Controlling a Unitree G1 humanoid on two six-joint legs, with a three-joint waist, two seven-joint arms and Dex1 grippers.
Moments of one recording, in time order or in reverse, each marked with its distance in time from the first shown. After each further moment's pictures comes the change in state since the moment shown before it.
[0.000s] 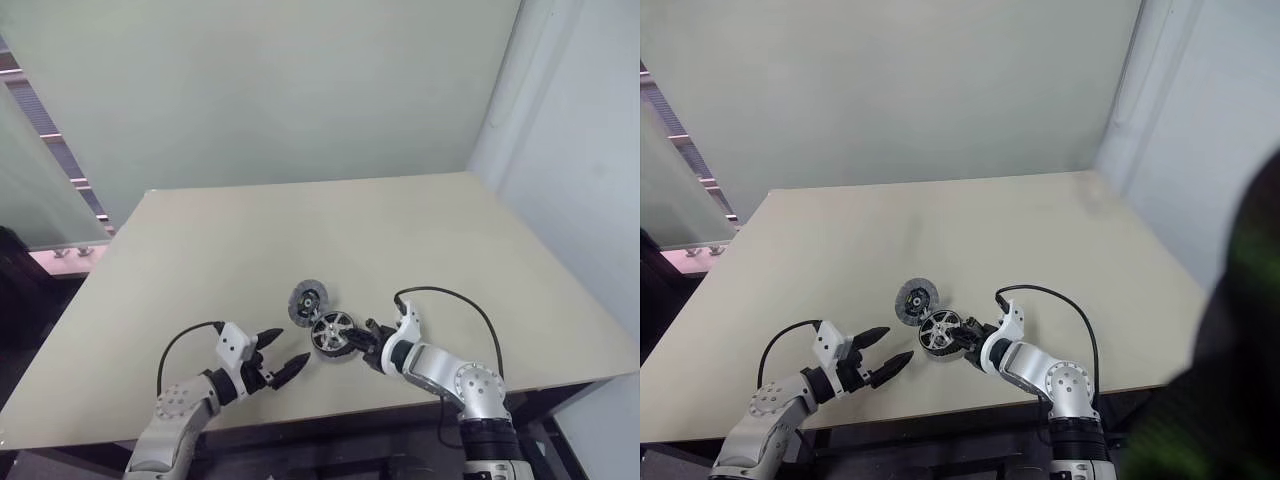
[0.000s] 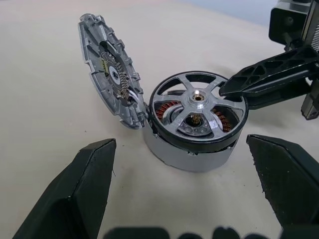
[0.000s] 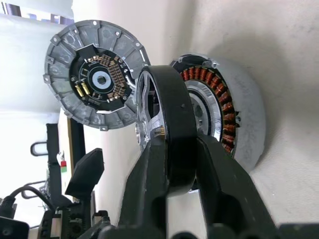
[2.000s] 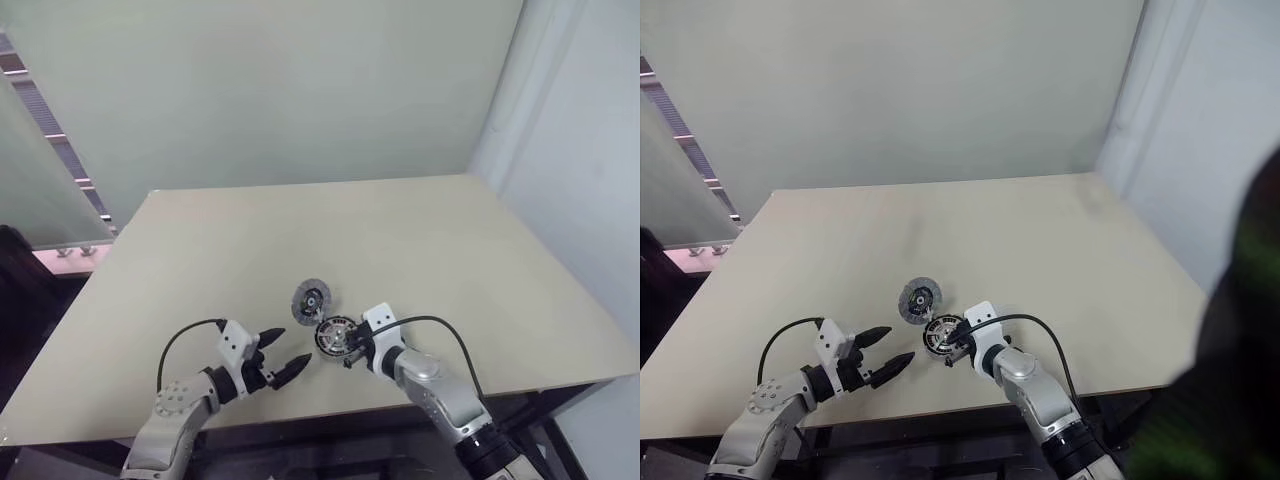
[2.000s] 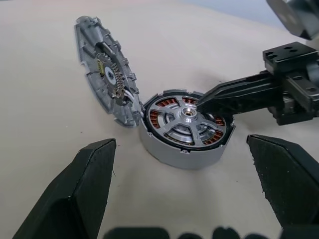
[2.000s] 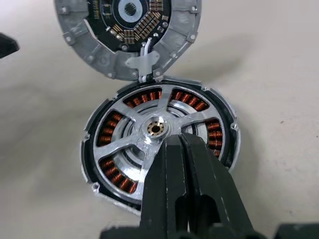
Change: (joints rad) left arm -0.005 0.021 -0.009 -0.030 -0.002 0.032 -0.003; right arm 0.009 -0.217 0.494 0.009 -0.999 -0.526 0.594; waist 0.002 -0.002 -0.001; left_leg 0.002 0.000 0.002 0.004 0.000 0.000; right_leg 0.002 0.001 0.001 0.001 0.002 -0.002
